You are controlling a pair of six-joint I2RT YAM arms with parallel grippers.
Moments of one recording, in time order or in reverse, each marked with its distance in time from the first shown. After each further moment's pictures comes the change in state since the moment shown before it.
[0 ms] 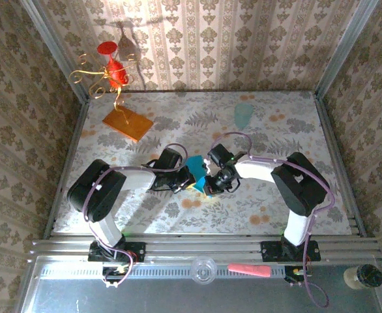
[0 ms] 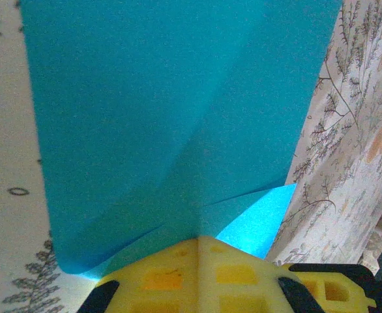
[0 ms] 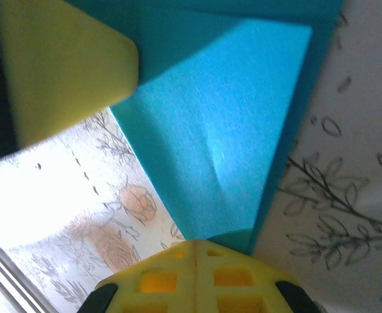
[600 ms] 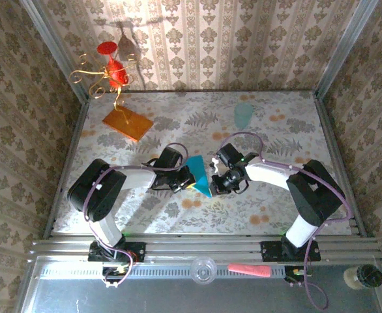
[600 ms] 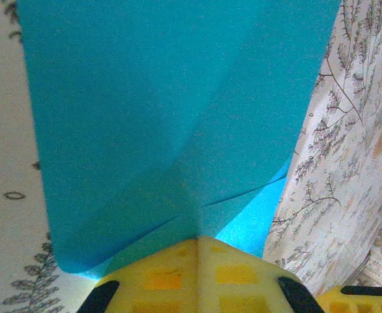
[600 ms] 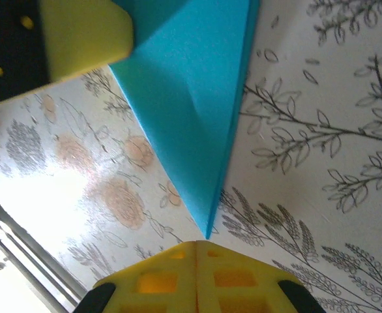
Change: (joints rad) left arm 0.001 0.003 0.023 -0.037 0.003 0.028; right arm -0.029 -0.130 -0.059 -0.018 -0.008 0.046
